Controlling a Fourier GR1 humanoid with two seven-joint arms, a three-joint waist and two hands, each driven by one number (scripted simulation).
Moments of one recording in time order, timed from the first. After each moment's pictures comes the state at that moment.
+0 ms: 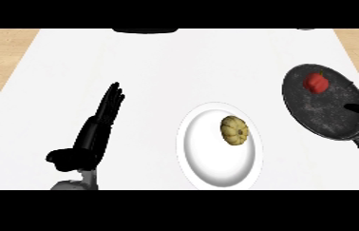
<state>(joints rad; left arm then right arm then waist) -0.02 0.05 -0.14 -1.60 0.01 0.02 -0.08 -0.66 -0.68 -0.77 -0.22 0.41 0.21 -0.65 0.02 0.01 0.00</state>
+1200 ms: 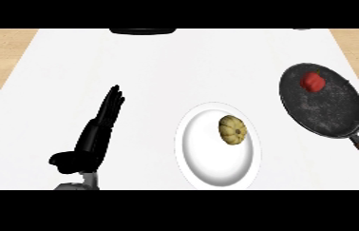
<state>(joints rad) -0.01 0.04 -0.13 -1.58 -0.01 0.01 -0.11 -0.35 -0.74 -0.64 -0.34 0.32 0.38 -0.83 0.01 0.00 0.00</state>
